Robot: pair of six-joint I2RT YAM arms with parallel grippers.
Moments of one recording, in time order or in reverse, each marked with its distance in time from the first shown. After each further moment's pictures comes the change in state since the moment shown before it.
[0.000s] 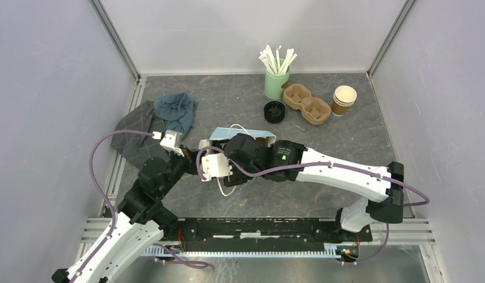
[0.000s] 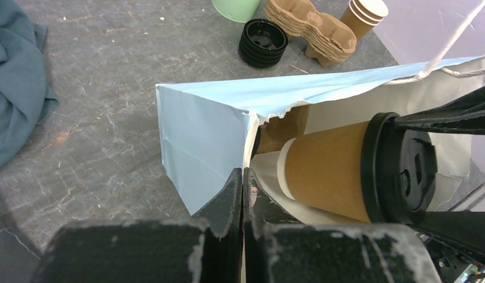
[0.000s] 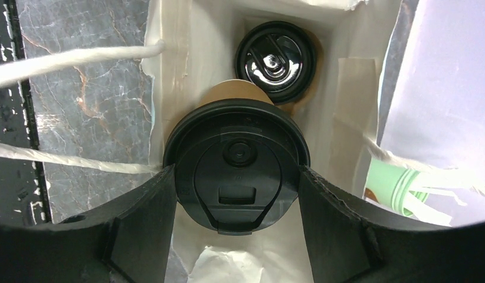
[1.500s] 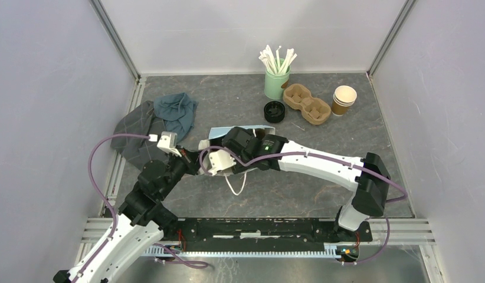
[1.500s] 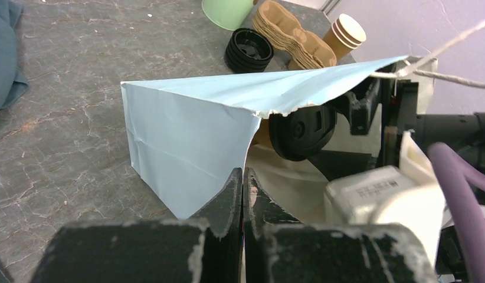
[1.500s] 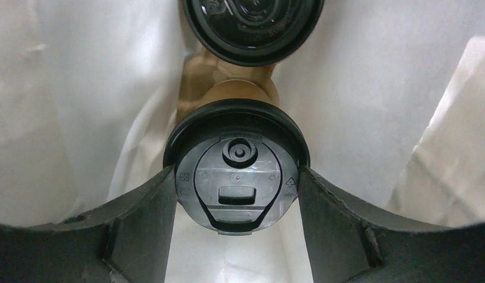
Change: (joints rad) left arm 0.000 -0.031 -0.040 0.033 -0.009 -0.144; right arm -0.137 0.132 -0.117 0.138 0.123 -0.324
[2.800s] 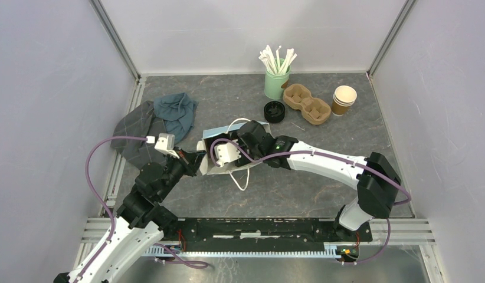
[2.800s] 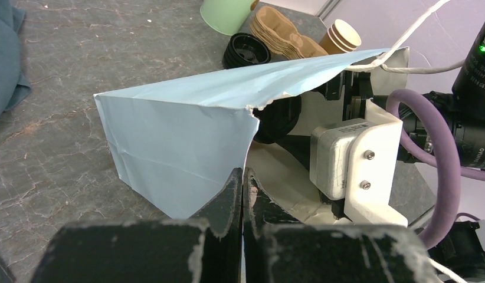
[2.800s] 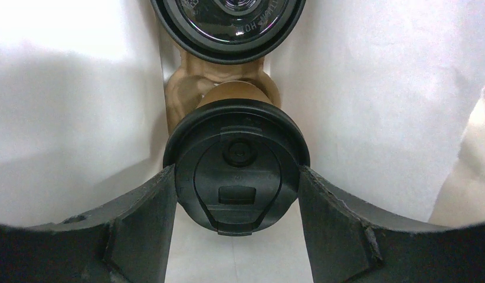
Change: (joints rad) left arm 0.000 -0.045 -0.002 -0.018 -0.002 0.000; right arm -0.138 -0.065 -0.248 0.396 -0.170 -0.091
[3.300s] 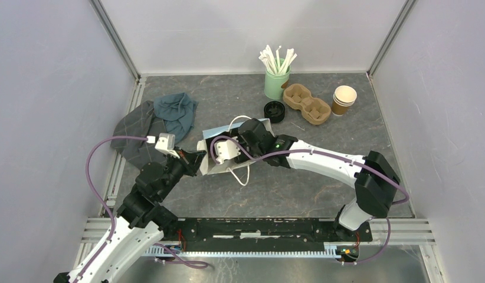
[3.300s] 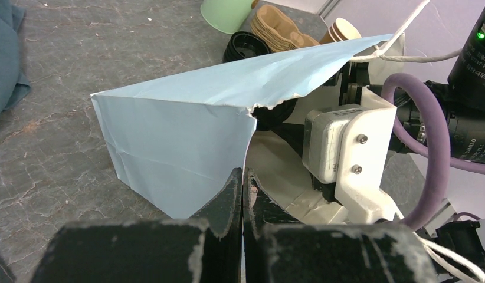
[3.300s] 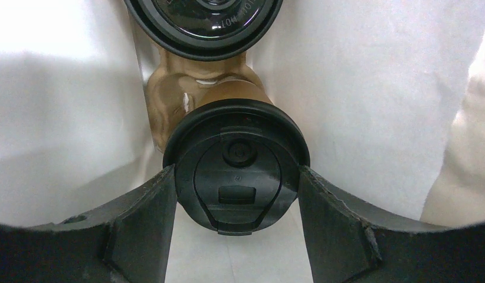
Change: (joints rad) left arm 0.000 0.004 0.000 -0.001 0.000 0.000; right arm -0.019 0.013 -0.002 0.056 0.017 -0.029
